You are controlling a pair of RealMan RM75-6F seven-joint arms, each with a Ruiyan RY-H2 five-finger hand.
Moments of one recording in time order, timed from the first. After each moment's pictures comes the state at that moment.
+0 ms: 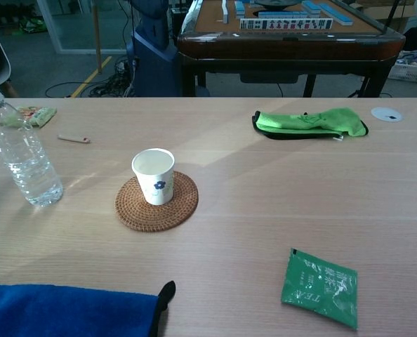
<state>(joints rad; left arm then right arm) -0.35 -1.24 -0.24 -1.61 0.99 0.94 -0.29 0.11 -0.95 -0.01 -1.81 -1.36 1.28 -0.13</state>
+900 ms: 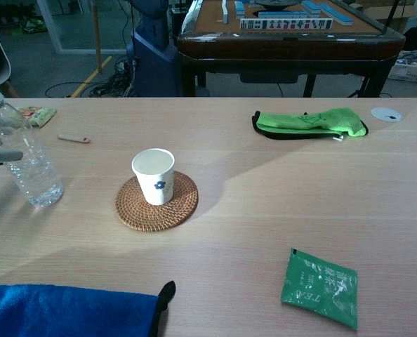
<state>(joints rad) -0.39 -1.40 -0.31 -1.49 0.94 0.91 -0.44 0.10 -0.94 0.00 -1.82 -1.37 1.28 -0.12</state>
